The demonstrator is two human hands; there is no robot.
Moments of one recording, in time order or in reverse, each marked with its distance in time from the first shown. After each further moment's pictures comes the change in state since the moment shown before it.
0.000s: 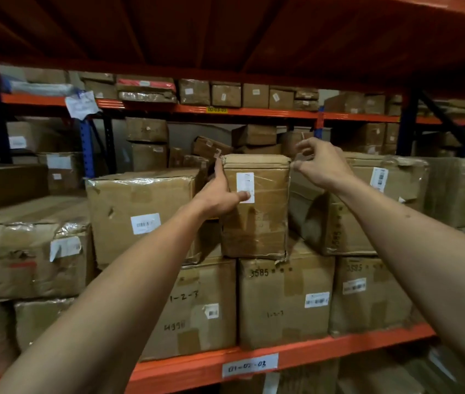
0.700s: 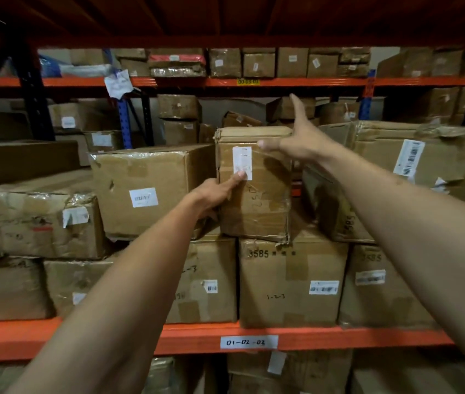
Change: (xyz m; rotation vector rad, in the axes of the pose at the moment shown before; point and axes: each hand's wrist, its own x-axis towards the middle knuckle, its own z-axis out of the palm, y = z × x) left_hand -0.009 -0.021 0.042 -0.297 -0.008 -0.454; right_hand 0.036 0.015 0.028 0.253 -0.365 -0.067
